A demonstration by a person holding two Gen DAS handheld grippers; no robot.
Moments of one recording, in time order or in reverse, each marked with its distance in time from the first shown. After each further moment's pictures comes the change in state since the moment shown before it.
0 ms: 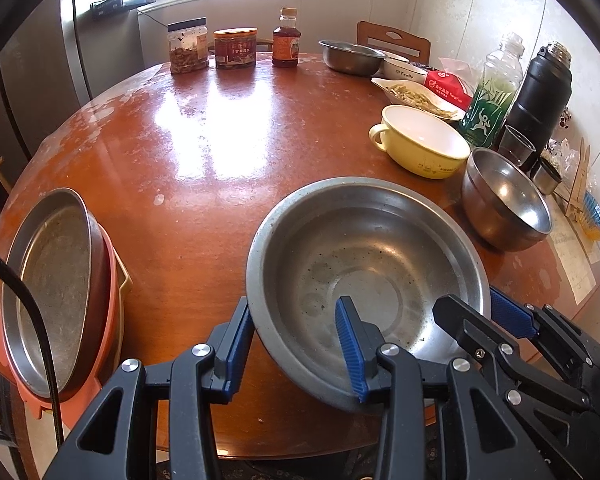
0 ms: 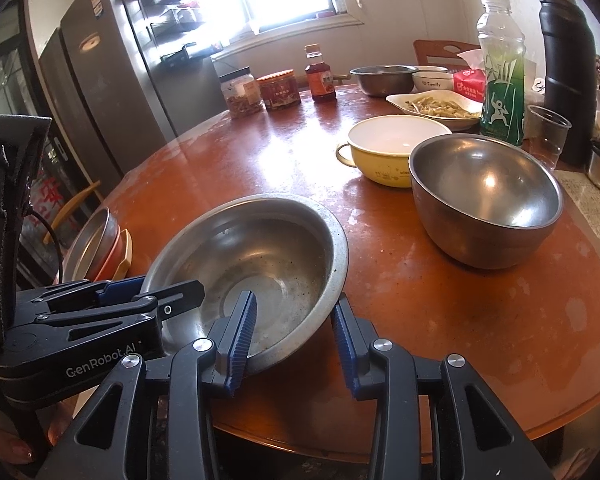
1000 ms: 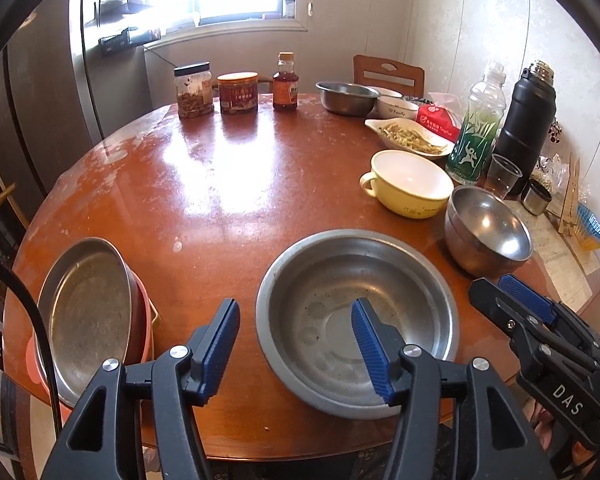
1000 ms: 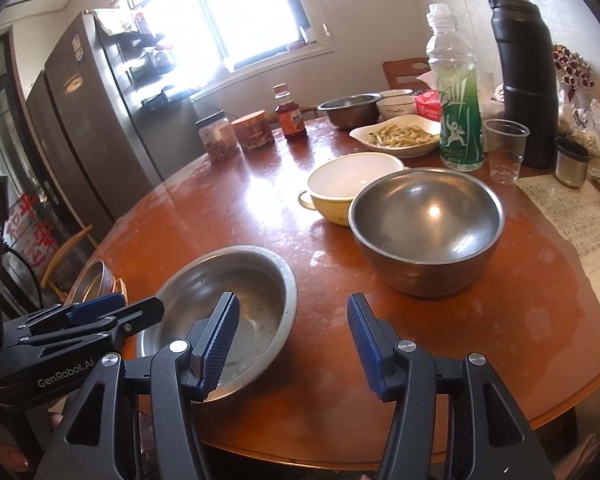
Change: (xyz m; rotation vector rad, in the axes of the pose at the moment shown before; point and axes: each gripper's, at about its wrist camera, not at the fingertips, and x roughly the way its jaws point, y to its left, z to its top) left arm -0.040 -0.009 0.009 0.029 -0.136 0.029; right arm -0.037 -0.032 0.014 0.095 -0.135 -0.039
